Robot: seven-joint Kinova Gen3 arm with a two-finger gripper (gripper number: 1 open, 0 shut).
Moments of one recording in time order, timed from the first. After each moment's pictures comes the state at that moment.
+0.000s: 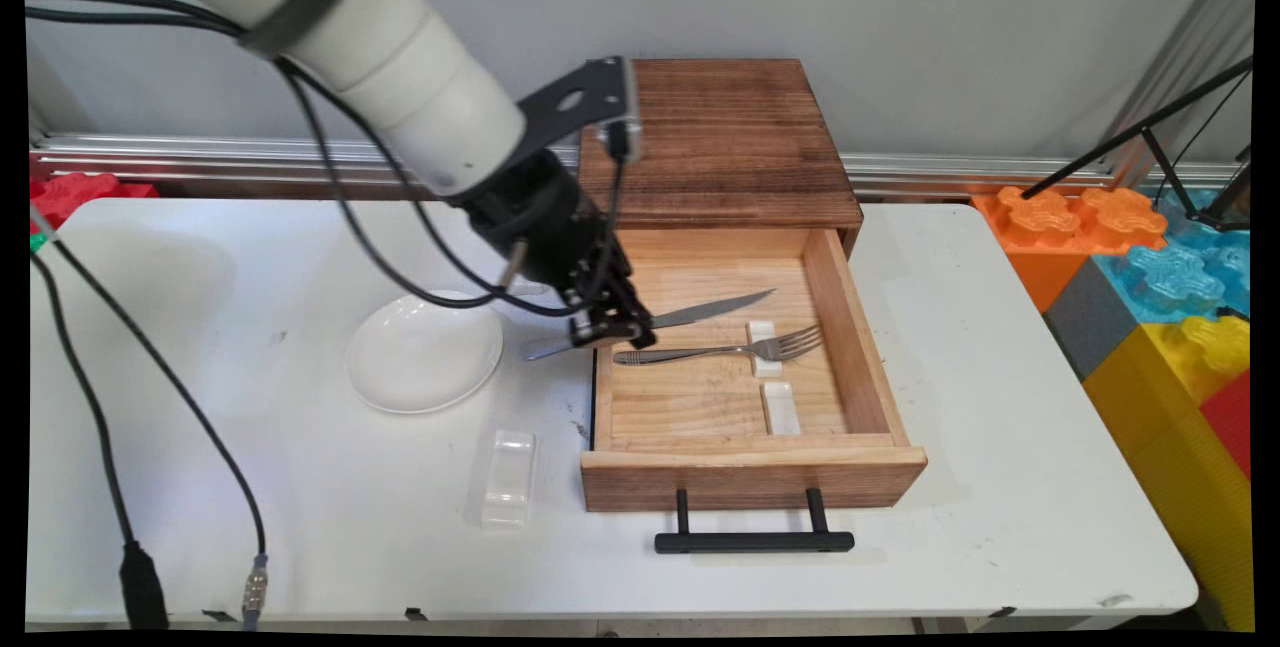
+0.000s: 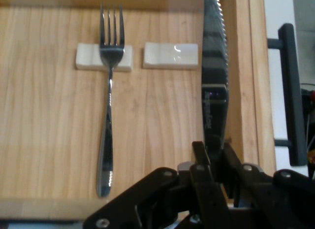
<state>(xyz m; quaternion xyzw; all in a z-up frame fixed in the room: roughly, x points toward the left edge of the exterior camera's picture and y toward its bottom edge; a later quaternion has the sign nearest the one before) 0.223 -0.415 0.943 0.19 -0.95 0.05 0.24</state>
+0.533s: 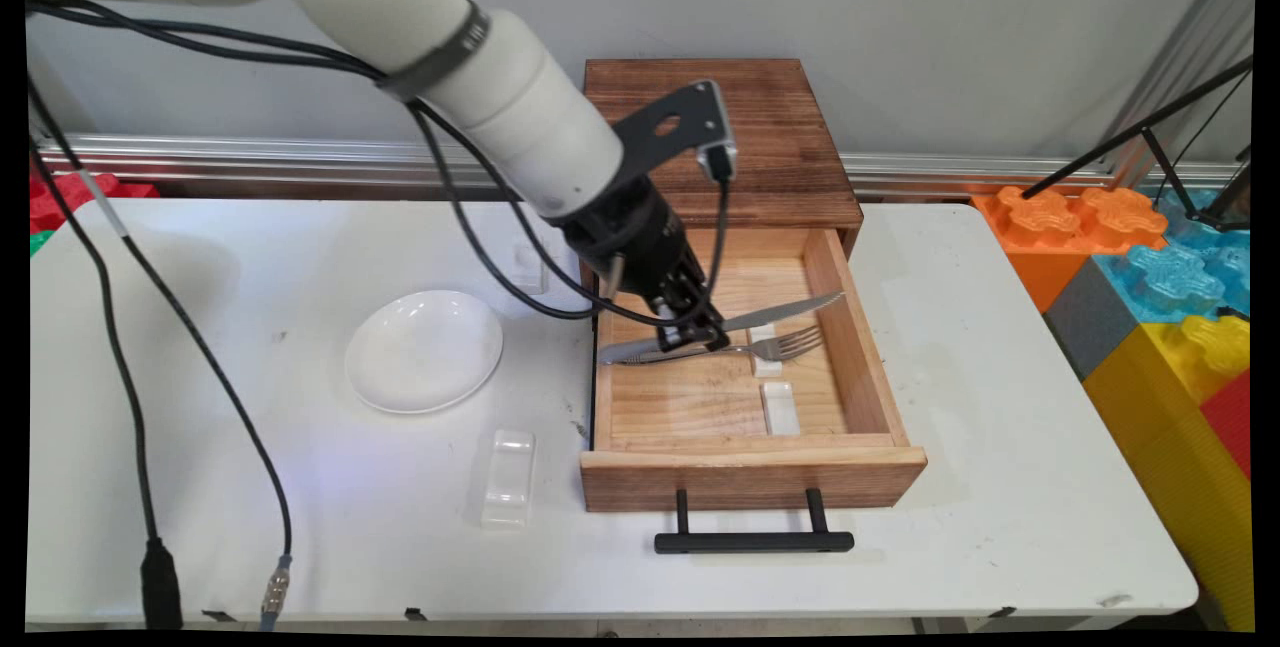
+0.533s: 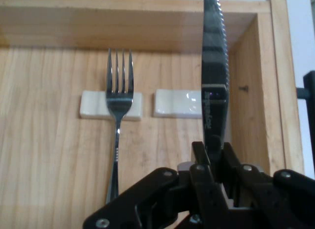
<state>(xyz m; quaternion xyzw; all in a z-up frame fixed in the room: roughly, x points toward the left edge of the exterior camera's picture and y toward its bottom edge) 0.175 -0.446 0.913 0.19 -0.94 0.06 0.26</state>
